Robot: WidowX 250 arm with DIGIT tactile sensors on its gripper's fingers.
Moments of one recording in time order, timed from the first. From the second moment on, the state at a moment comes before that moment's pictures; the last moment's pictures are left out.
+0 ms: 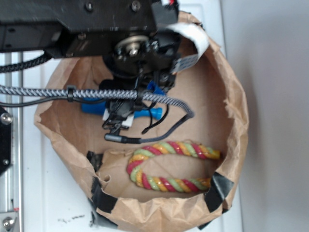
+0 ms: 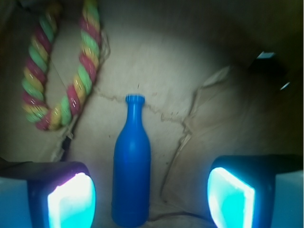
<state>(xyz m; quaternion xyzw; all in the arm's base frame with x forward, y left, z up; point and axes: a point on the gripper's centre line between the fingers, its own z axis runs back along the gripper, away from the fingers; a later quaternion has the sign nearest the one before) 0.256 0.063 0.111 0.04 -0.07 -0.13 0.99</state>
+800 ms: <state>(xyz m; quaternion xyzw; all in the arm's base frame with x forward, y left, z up) 0.259 0.048 0.022 0.06 -0.01 -0.20 0.98</state>
